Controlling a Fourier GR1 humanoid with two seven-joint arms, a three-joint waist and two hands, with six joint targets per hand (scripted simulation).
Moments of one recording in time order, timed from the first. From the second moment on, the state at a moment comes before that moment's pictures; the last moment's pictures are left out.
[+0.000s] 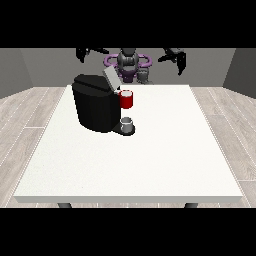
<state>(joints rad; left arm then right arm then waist) -0.42 0.00 0.30 -0.92 -0.27 -0.33 -0.23 -0.32 -0.18 -0.13 -1.27 0.05 0.00 0.03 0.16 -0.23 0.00</state>
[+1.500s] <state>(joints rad) -0.23 0.07 0.16 -1.40 -0.11 -0.27 -0.11 -0.67 -0.16 -0.14 -1.04 -0.03 0.02 0.07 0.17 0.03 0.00</state>
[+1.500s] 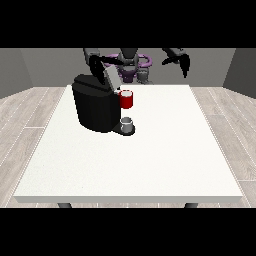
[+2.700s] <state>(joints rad) -0.25 0.08 0.12 -1.42 -0.12 -0.25 -0.11 -0.84 -0.23 -0.07 -1.03 0.12 -0.04 0.24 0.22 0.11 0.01</state>
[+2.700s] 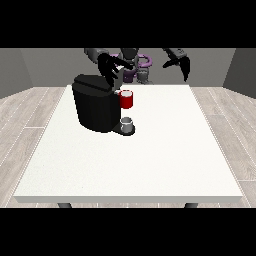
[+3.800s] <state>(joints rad) -0.41 0.06 0.05 -1.41 -0.10 -0.31 -0.13 -0.95 -0.43 -0.14 -1.16 0.26 -0.01 0.49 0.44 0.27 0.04</state>
